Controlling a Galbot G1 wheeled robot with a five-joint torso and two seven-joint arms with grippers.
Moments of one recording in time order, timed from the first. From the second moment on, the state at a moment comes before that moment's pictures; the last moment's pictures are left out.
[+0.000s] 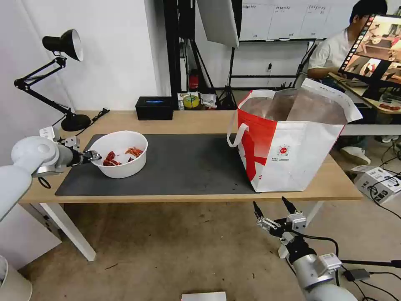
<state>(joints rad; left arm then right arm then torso) 0.44 -0.54 0.03 -1.44 -1.71 0.74 -0.56 -1.68 0.94 0.37 2.14 0.45 0.18 0.23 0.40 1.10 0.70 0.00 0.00</state>
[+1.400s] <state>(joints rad) -0.24 -1.06 0.32 -1.58 -1.99 0.73 -0.75 -1.68 0.94 0.37 2.14 0.45 0.18 0.23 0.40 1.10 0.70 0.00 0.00</state>
